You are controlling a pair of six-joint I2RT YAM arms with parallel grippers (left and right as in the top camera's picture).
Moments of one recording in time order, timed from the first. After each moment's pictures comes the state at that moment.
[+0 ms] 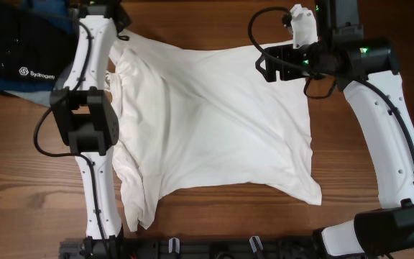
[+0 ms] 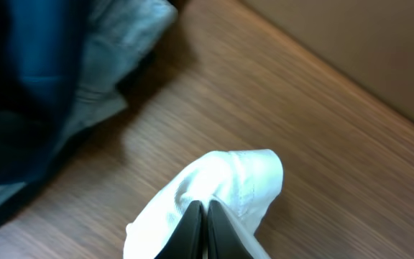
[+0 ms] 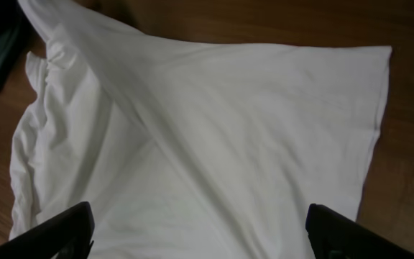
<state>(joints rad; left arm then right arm) -0.02 2.50 2.36 -0.89 -0.34 -0.60 0.18 1.64 1.69 -1.04 -0.27 0.02</state>
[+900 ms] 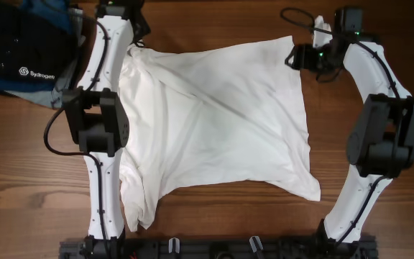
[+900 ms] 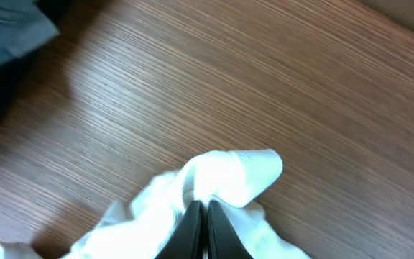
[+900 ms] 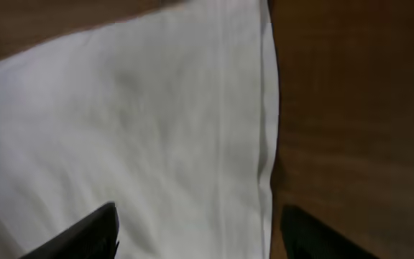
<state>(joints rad) -0.12 2.50 2.36 -1.00 -0.29 -0.58 -0.09 2.17 1.70 -0.66 -0.36 -0.05</state>
